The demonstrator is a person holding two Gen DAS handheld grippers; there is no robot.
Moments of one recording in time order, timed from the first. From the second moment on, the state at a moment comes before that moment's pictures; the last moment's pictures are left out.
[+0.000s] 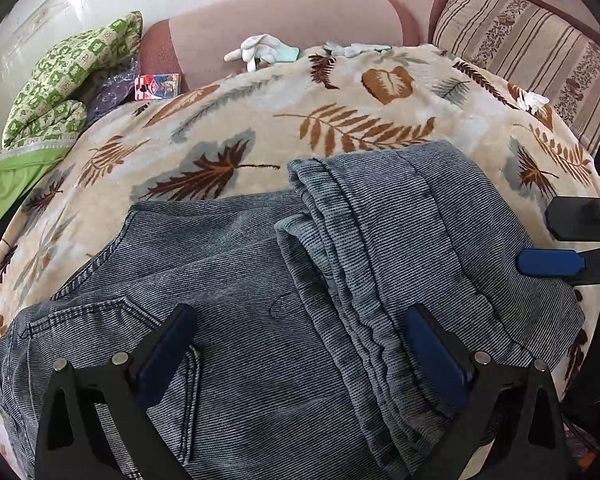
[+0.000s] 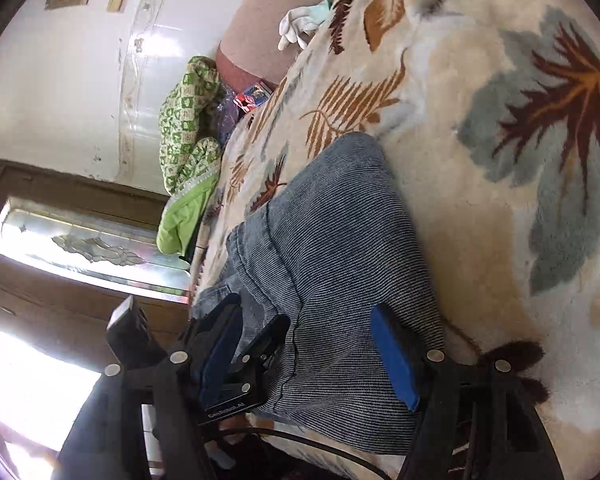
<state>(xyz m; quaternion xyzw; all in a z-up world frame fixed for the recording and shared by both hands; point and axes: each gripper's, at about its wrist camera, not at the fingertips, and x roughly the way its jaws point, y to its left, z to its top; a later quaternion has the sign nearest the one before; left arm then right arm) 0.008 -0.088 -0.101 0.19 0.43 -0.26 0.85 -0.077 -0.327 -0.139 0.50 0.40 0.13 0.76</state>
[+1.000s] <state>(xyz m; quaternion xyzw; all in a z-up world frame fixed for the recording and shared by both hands) 0.021 -0.075 -0.114 0.12 0.45 -0.31 0.83 -0.001 -0.319 -0.142 0.46 0.44 0.12 0.76</state>
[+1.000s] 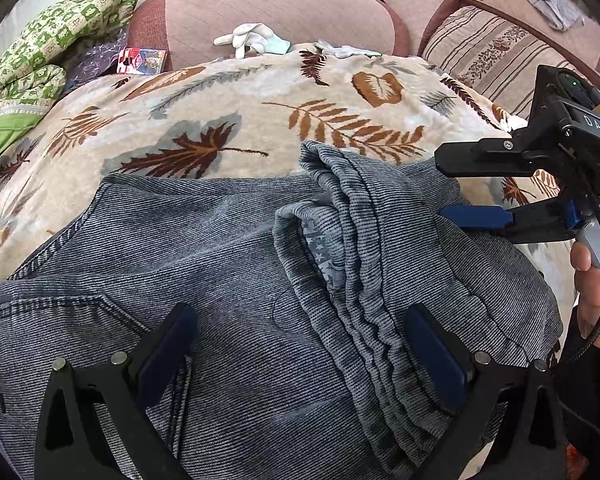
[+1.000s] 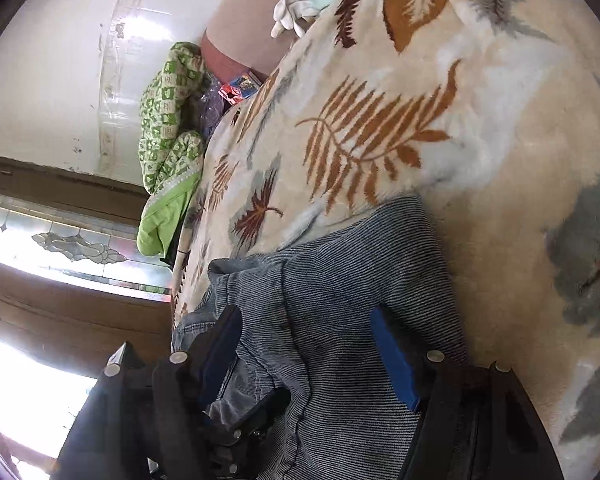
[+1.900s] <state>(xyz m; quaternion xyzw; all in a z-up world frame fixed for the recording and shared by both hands) 0.017 -0.073 -0.113 0.11 0.45 -0.29 0.83 -0.016 -0.315 -0.137 0.45 0.47 0.13 0.75</state>
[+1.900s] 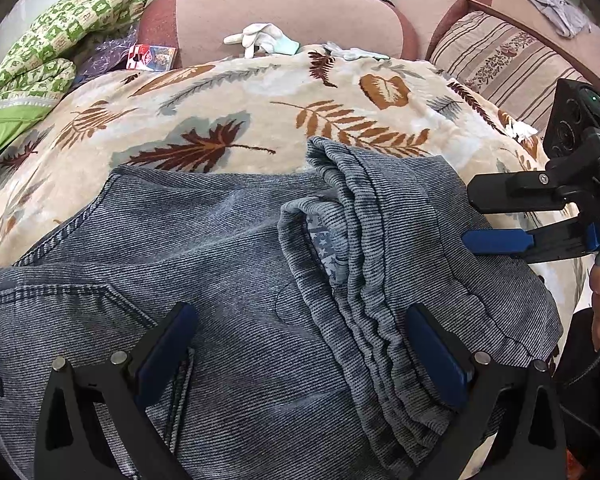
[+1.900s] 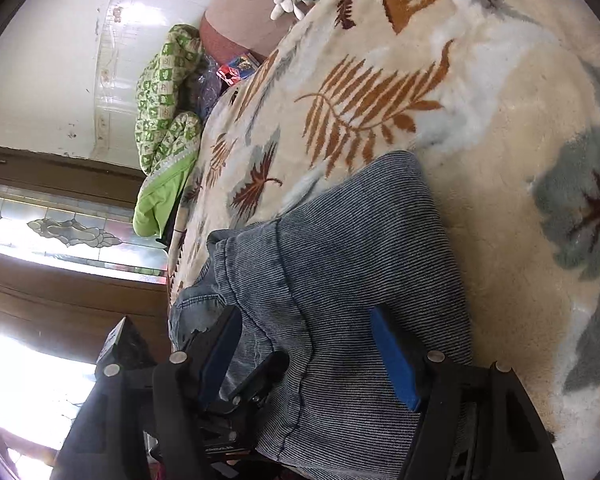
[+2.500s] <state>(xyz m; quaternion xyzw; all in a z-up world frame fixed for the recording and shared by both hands) 0.014 -0.019 -0.073 0.06 0.43 -0.18 0.88 -0.047 -0.301 -0.100 0.40 0.41 0.18 0.80</state>
